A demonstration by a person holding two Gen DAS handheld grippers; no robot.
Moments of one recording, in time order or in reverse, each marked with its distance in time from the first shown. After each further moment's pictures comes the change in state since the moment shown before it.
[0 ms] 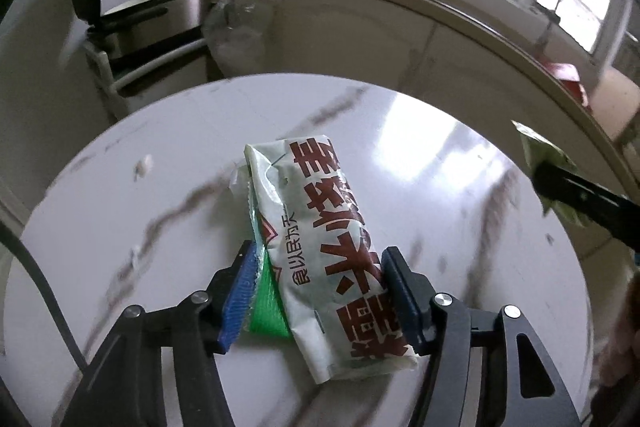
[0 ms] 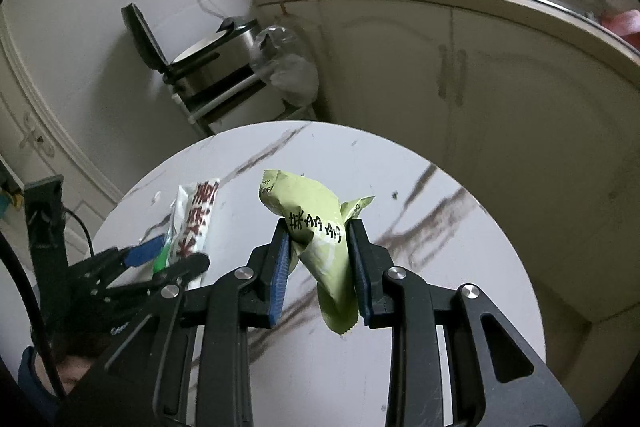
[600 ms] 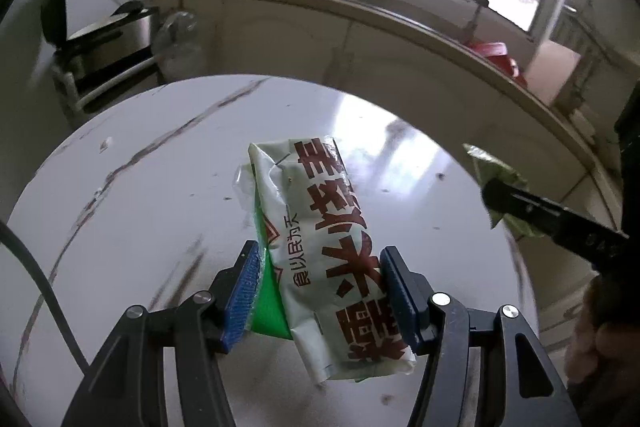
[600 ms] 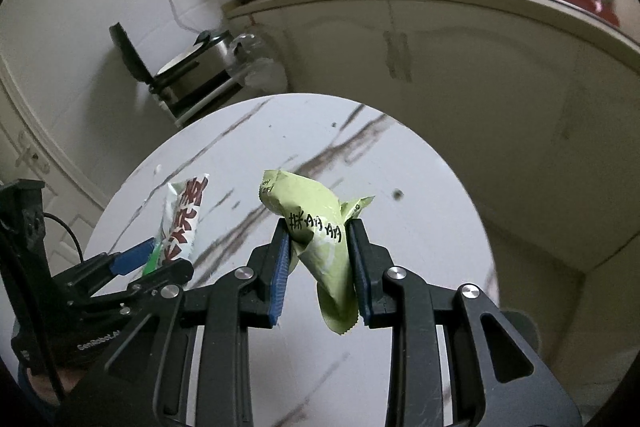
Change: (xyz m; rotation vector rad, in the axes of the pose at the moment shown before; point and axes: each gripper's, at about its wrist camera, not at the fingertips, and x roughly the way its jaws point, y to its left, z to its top) left arm -0.093 -0.059 -0.051 0.092 -0.042 -0.135; right arm -0.082 -0.028 -0.073 0.102 -0.034 -0.060
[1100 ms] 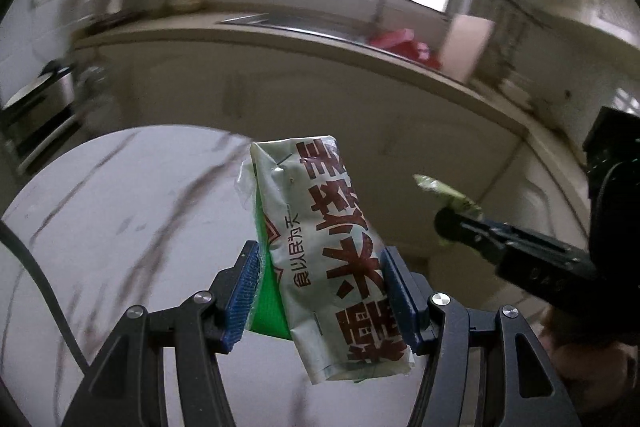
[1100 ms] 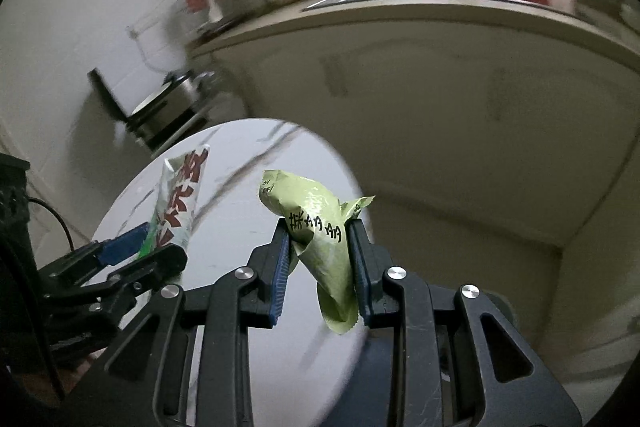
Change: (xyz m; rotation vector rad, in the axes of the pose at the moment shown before) left arm -0.018 -0.123 0.000 0.198 -0.036 -0.182; right arm -0.086 -0.078 -0.036 0.122 -0.103 -0.087
